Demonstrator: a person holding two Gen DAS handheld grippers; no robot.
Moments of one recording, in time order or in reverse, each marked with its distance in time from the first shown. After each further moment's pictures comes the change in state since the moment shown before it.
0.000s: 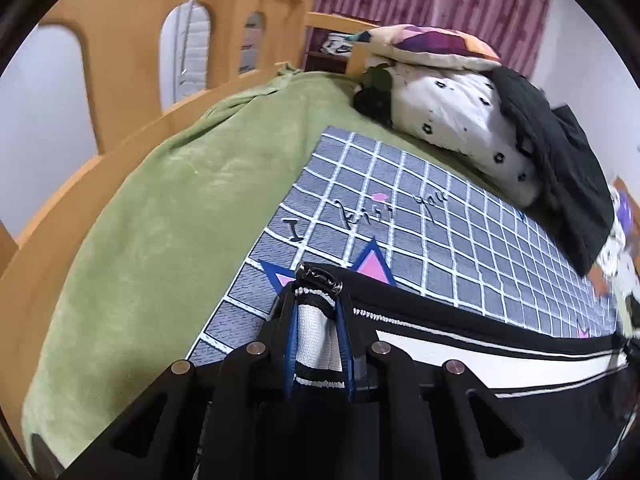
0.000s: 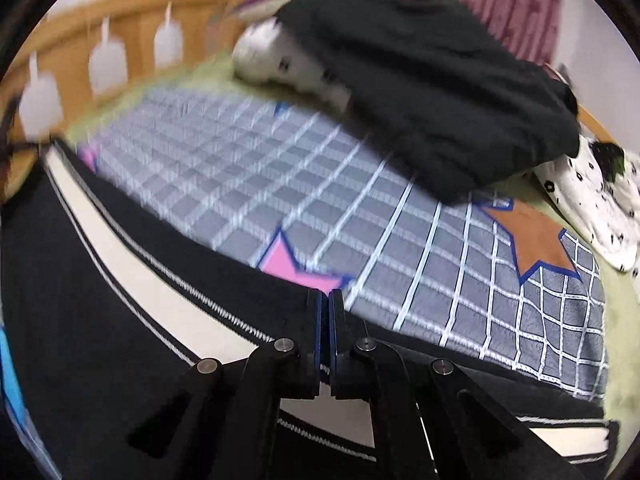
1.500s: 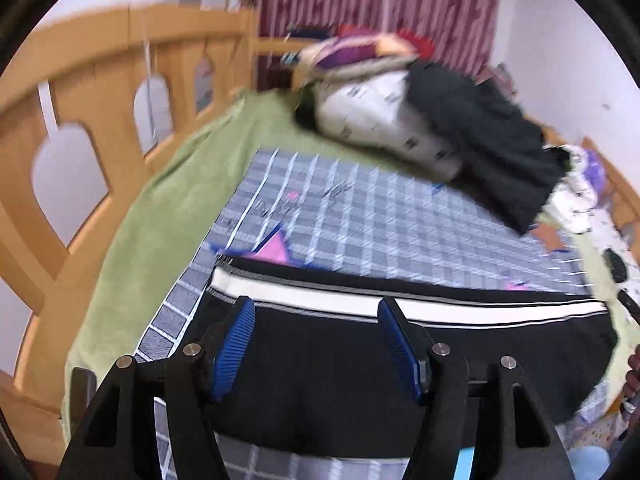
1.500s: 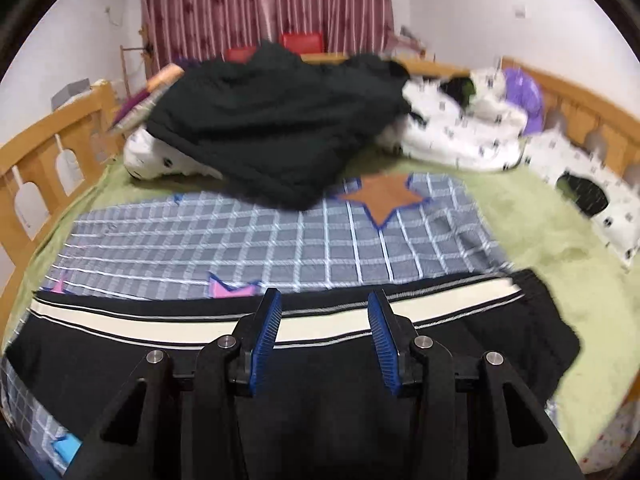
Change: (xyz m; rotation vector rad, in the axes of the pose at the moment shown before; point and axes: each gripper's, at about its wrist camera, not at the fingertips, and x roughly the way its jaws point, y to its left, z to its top) left arm -0.180 -0.126 -0.040 0.150 -0.031 -0.048; right arm -0.166 -0.015 -0.022 0.446 -0.117 -0.265
